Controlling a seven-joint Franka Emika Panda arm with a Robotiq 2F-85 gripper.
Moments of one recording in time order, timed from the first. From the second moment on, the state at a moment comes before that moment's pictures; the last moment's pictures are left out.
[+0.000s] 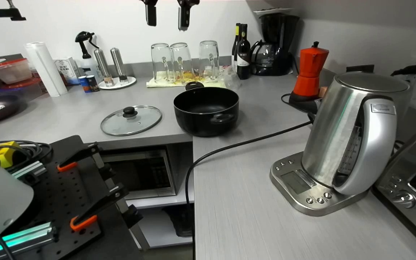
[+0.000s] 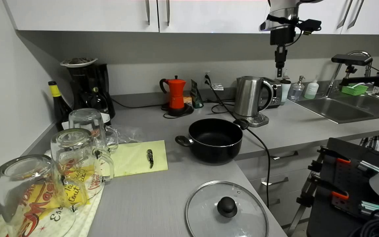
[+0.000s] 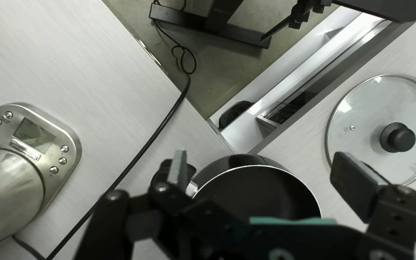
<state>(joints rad) 0.00 -0.26 -0.11 -2.32 -0.03 1.90 -0.33</state>
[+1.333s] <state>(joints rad) 0.12 -0.12 0.10 -2.32 -0.08 2.00 -0.28</state>
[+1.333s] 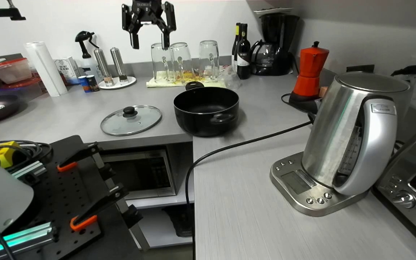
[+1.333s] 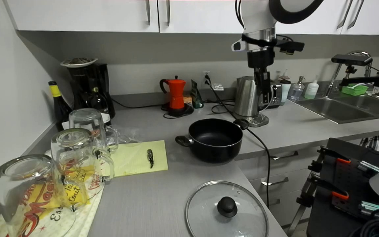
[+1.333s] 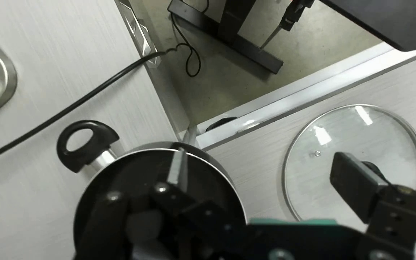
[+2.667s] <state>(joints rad) 0.38 0.45 0.30 -2.14 -0.35 2.30 -0.19</state>
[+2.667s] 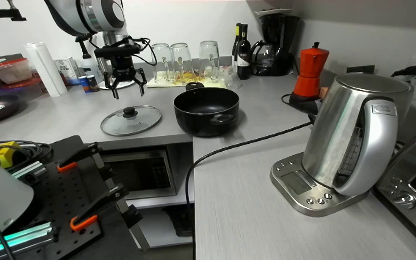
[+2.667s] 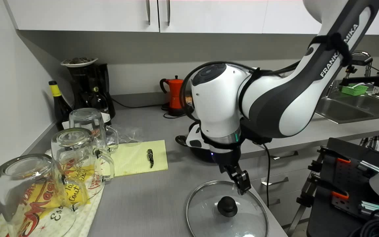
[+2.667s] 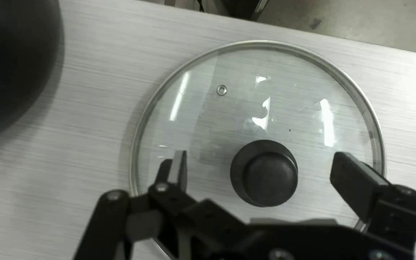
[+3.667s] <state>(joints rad) 0.40 0.64 0.30 -2.04 -0.35 2.36 -0.24</state>
